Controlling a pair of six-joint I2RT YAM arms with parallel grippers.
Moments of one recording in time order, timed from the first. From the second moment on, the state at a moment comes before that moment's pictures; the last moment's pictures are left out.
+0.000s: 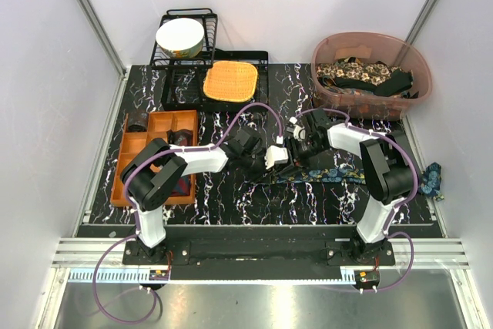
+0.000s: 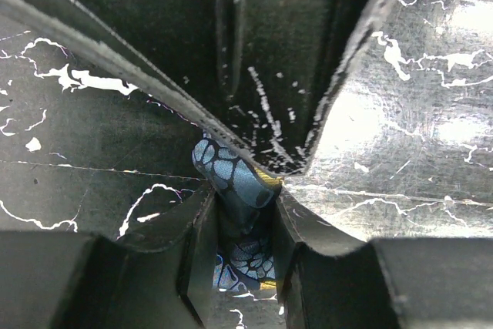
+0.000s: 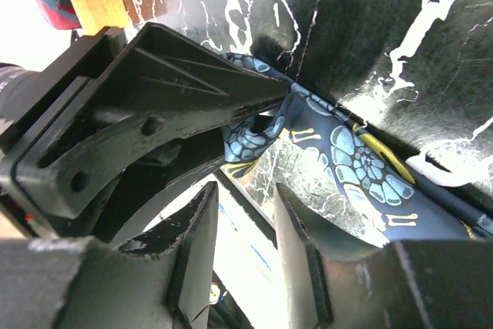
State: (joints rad) left arm -0.78 1.85 1.02 -0.06 0.57 0.45; right arm 0.33 1.80 1.03 -0.51 -0.86 0.32
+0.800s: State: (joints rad) left arm -0.77 1.86 1.02 -0.05 0.58 0.46; right arm 0.32 1.89 1.03 -0.45 -0.87 0.38
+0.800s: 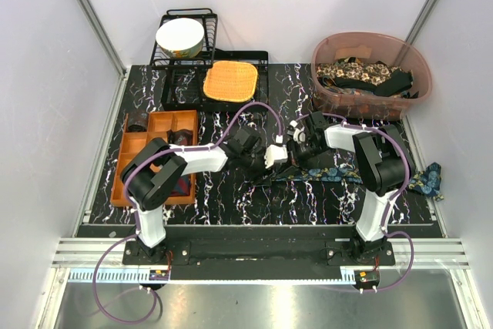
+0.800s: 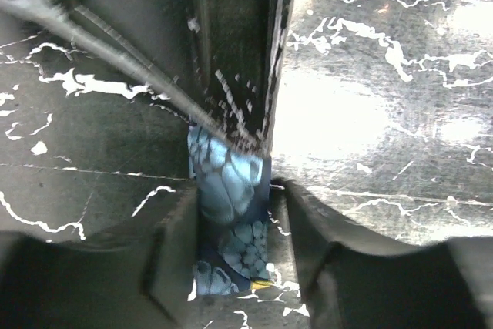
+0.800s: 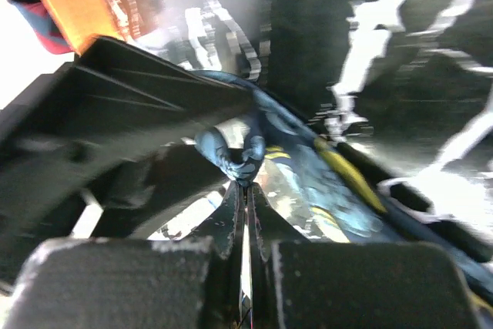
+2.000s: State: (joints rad) left arm -0.78 1.92 1.11 -0.08 0.59 0.54; right arm 0.29 1.96 1.03 -0.47 -0.86 0.36
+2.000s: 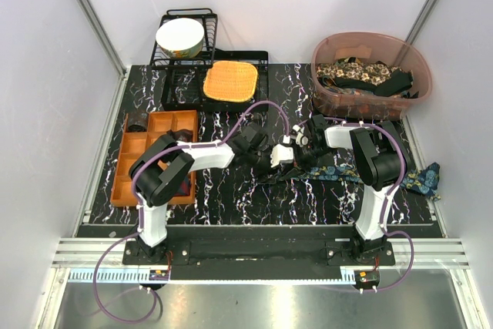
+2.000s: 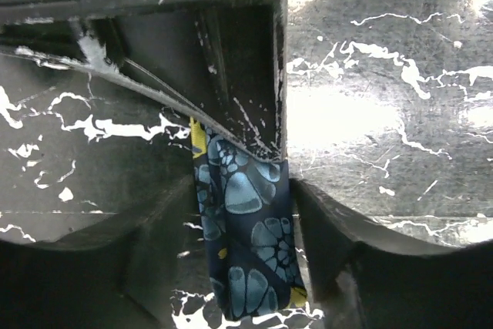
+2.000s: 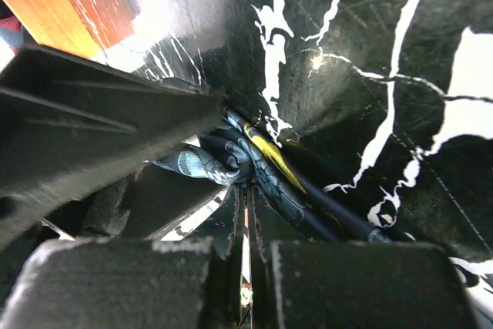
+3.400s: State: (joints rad) left arm -0.76 1.89 1.08 -0.12 0.63 0.58; right arm 0.29 1.97 1.09 -0.52 -0.79 0.29
